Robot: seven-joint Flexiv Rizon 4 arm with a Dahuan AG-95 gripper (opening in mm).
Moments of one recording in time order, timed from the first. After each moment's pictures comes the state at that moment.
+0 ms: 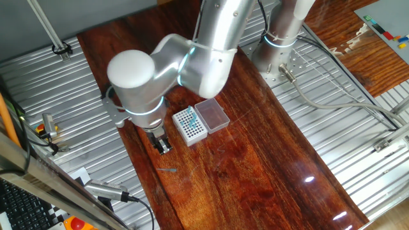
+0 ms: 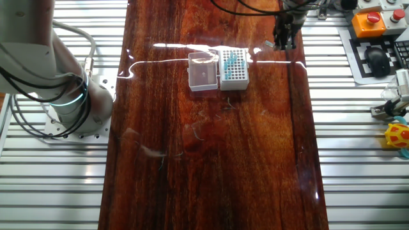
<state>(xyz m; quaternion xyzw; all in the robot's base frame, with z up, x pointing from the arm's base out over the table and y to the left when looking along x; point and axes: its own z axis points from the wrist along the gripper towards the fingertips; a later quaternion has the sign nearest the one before) 0.575 0.176 0.069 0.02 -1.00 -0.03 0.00</state>
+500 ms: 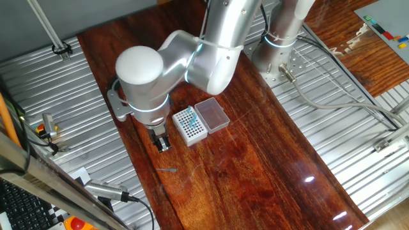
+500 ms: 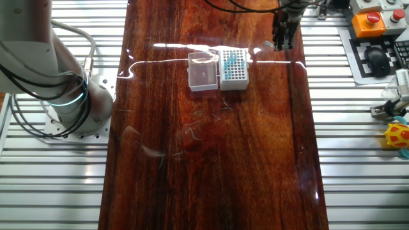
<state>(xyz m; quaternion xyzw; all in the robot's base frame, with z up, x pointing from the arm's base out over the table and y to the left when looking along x) 0.576 0.167 0.075 -0.01 -1.00 -0.01 -0.01</state>
